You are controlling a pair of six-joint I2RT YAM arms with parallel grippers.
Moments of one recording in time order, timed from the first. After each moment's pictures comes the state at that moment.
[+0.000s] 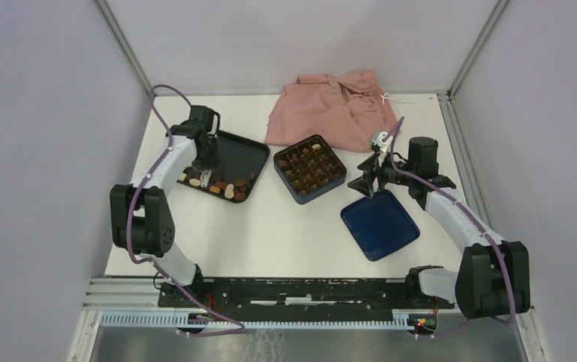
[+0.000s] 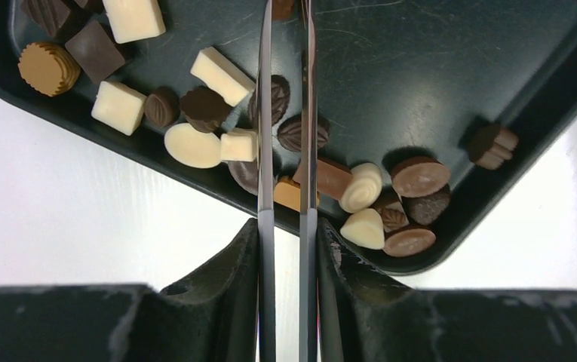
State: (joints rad) left arm -0.12 1.66 1.30 -0.78 -0.20 -0.16; right arm 0.10 1.24 0.73 -0.09 -0.91 -0.39
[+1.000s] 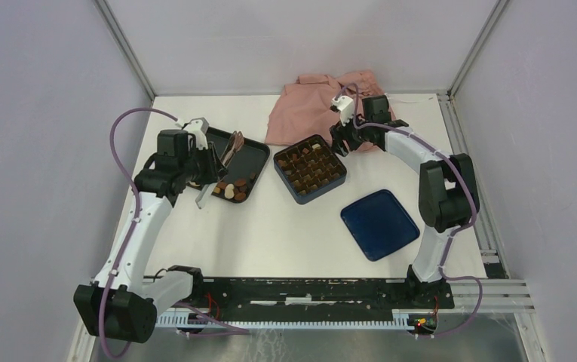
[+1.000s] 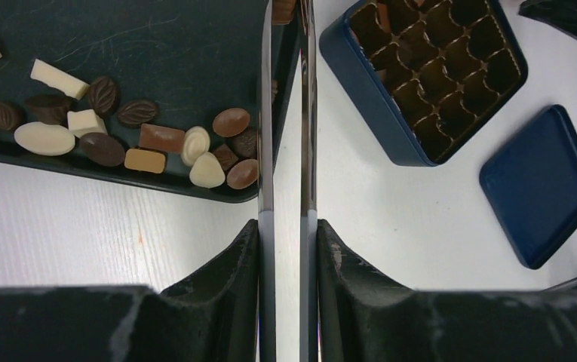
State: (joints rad) left arm -0.12 1.08 1.03 -0.68 0.24 -0.21; right arm 0.26 1.87 1.38 -0.25 -0.48 -0.41
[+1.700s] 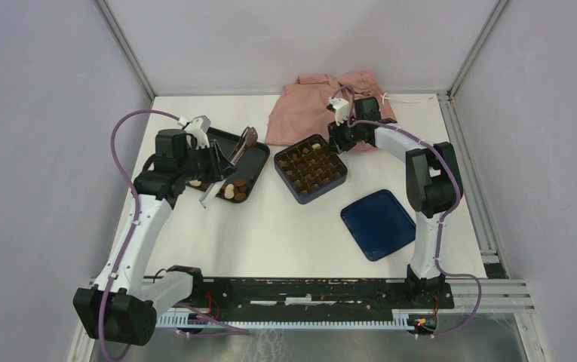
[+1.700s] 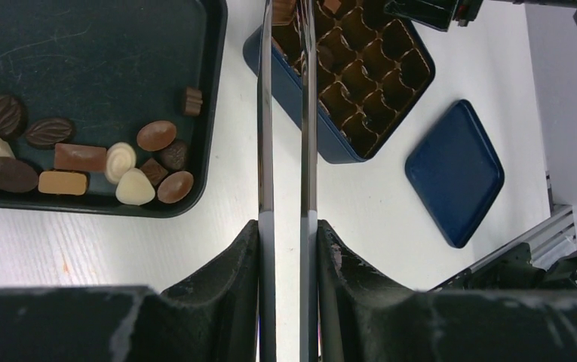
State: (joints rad) left arm -0.12 1.05 1.01 -0.62 0.41 -0.30; right arm 0.26 2.08 1.50 -0.28 -0.49 -0.25
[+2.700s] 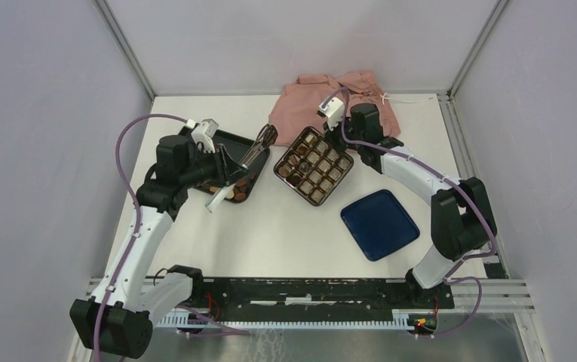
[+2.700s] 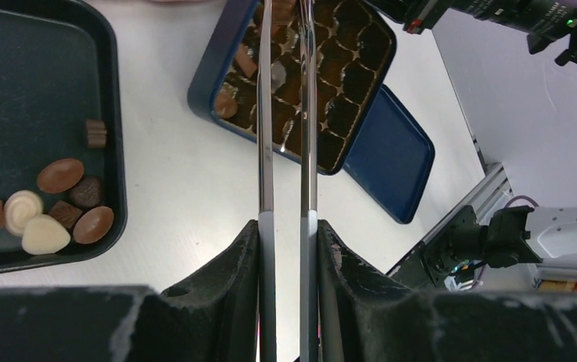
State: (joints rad) left arm -0.16 0.97 0.93 -0.46 0.58 -0.34; right arm 0.41 1.67 1.19 -0.01 -0.26 -0.34
